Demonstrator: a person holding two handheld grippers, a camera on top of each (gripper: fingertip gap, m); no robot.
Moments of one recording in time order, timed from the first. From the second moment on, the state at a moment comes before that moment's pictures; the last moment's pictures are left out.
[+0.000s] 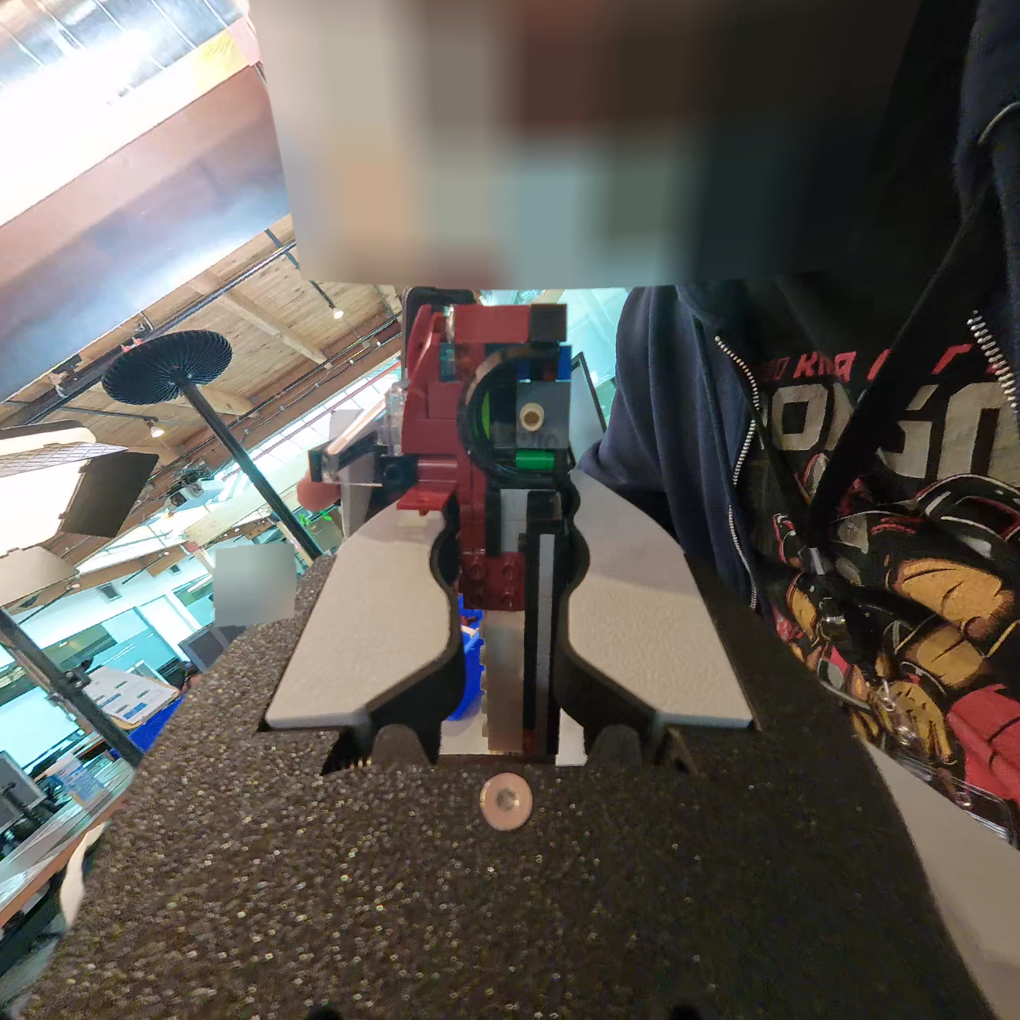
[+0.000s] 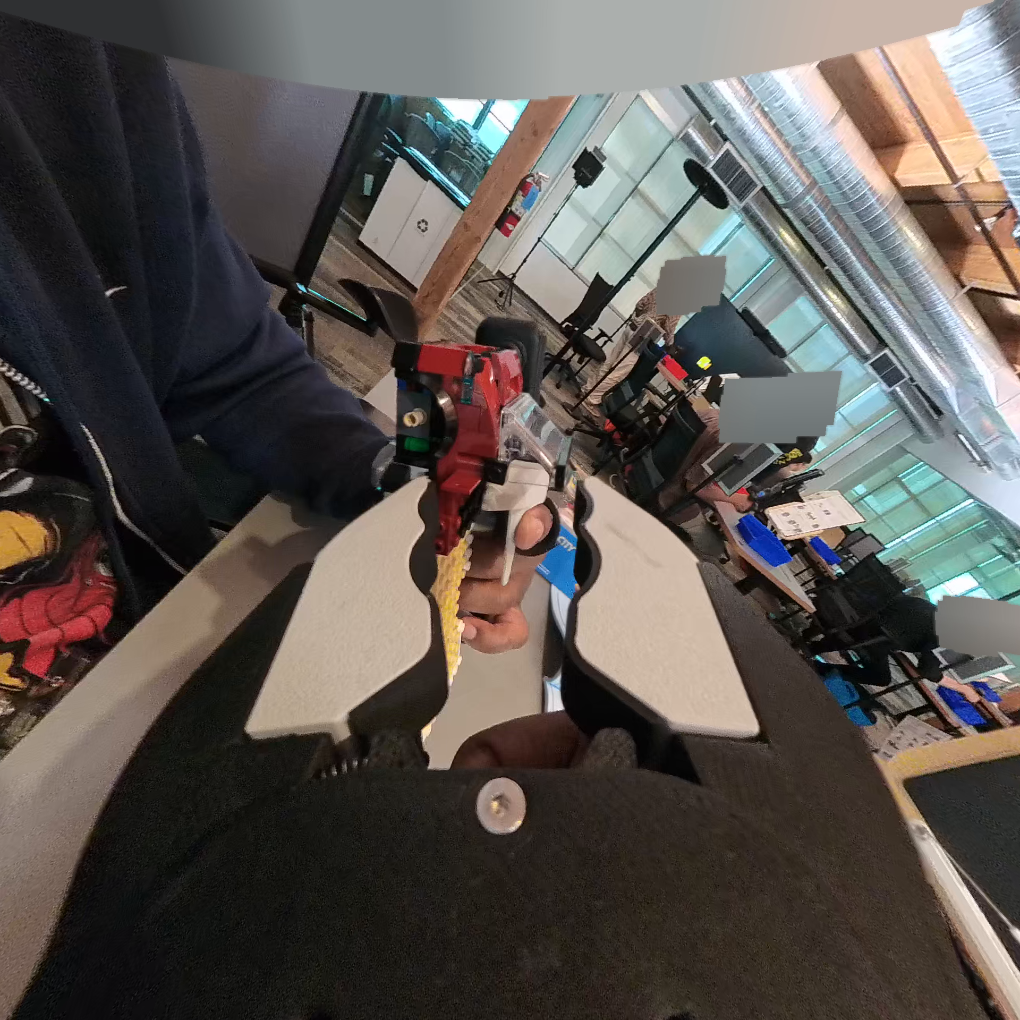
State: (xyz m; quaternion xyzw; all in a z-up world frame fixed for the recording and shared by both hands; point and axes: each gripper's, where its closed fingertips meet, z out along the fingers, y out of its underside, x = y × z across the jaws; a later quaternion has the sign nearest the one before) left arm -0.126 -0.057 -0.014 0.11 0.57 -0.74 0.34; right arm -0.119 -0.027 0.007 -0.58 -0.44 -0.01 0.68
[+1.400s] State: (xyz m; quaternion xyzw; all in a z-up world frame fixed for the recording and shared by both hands) left arm -0.123 -0.060 -0.021 0.09 0.60 -0.74 0.29; right arm -0.119 -0.030 0.002 -0.61 -0.45 -0.02 0.65
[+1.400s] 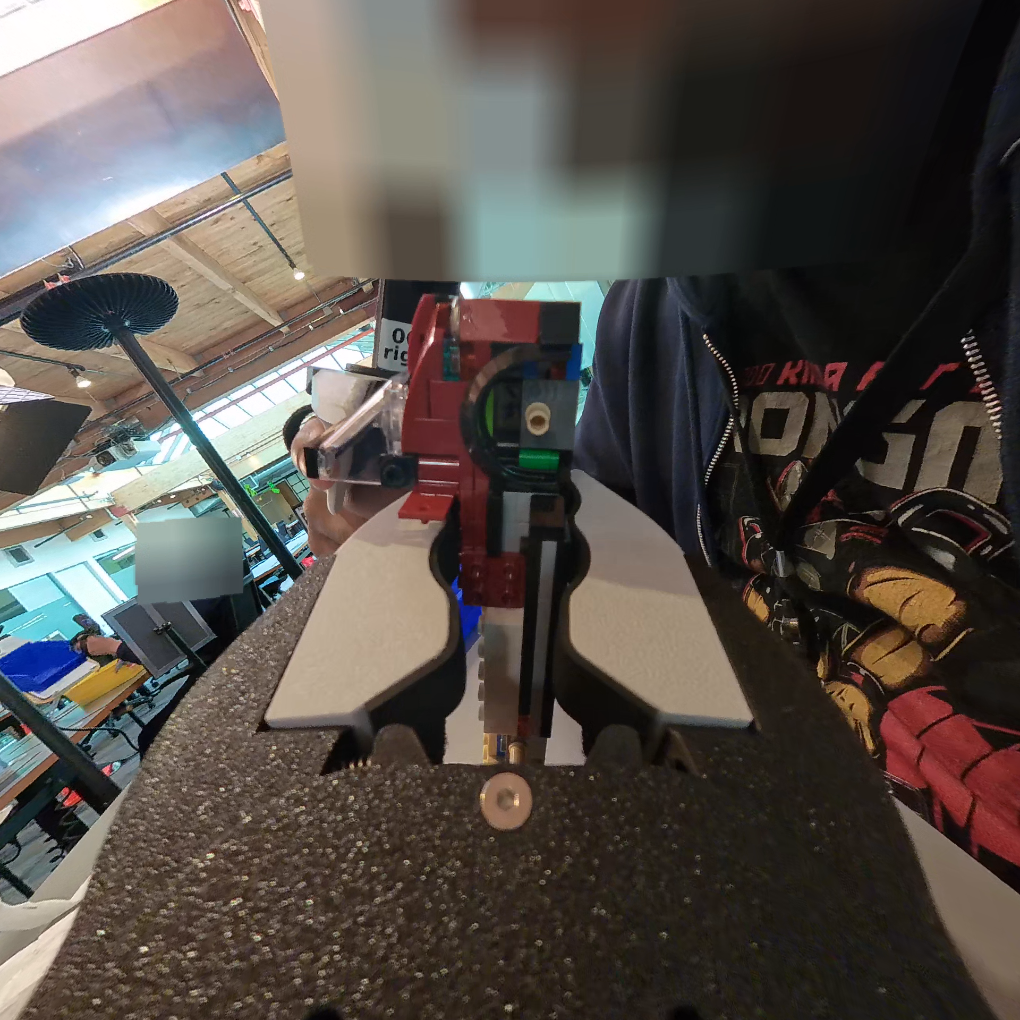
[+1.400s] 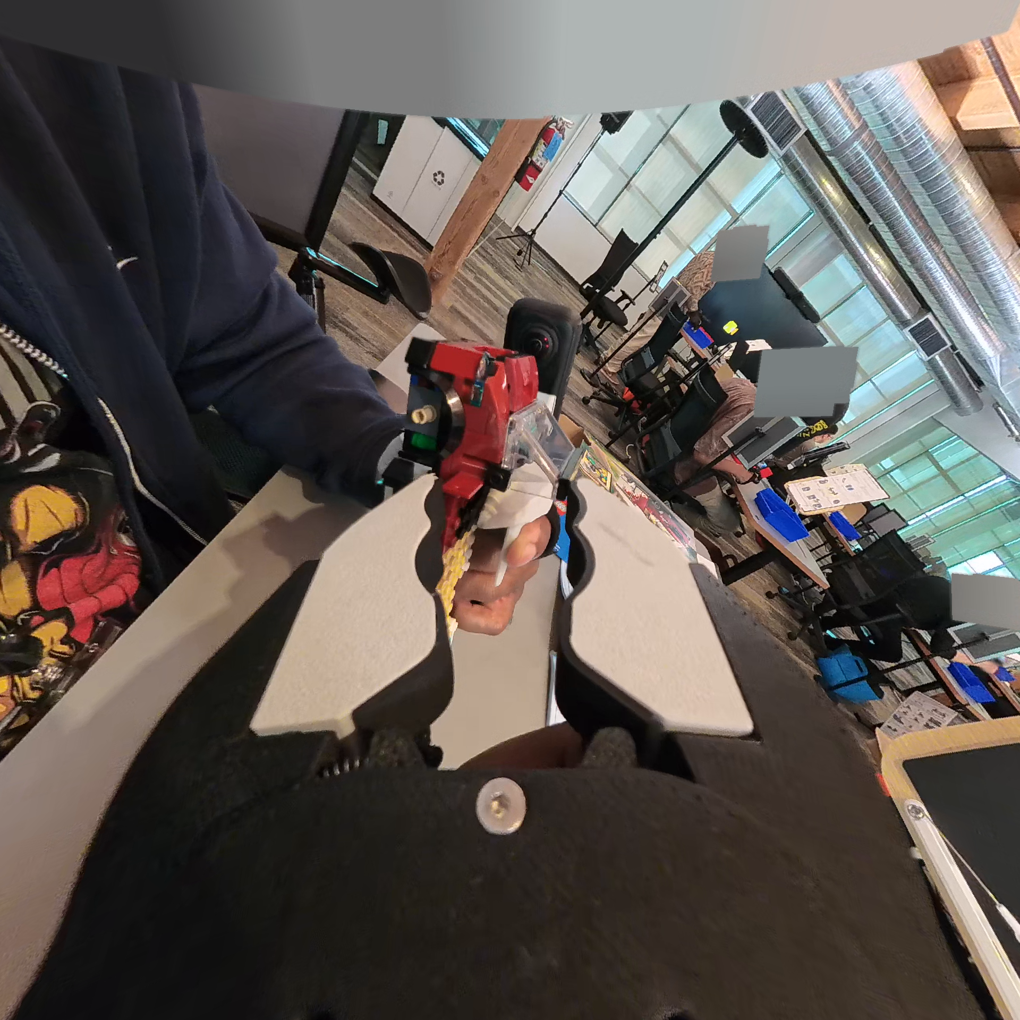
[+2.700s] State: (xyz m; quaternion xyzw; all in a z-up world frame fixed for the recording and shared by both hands) left arm -0.120 -0.065 -0.031 0.11 0.64 -0.68 0.35; right arm -0.114 -0.037 -0.004 -0.66 -0.44 -0.01 0.61
